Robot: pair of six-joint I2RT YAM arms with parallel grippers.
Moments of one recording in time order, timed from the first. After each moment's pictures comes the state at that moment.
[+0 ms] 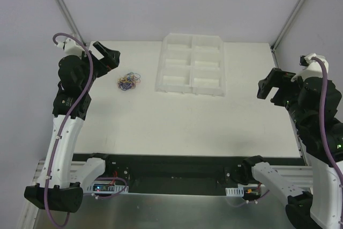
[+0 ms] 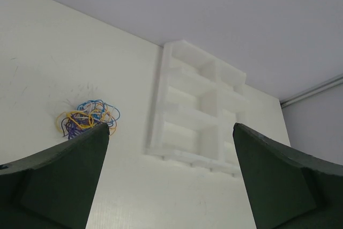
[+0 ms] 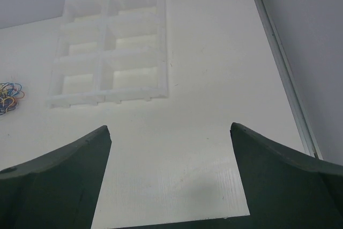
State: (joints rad) left arm -0.08 0.95 1.17 -0.35 0.04 -0.58; right arm 0.31 0.85 1.64 -1.14 0.33 0.24
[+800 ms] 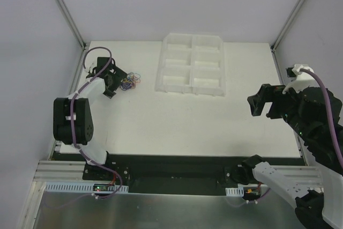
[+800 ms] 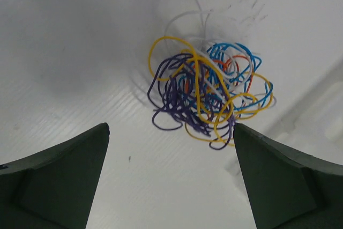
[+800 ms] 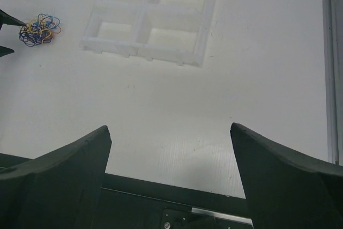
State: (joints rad) left arm -0.02 1.58 1.05 -0.37 -0.08 -0.99; right arm 0.49 0.82 1.65 -1.27 0.23 0.23
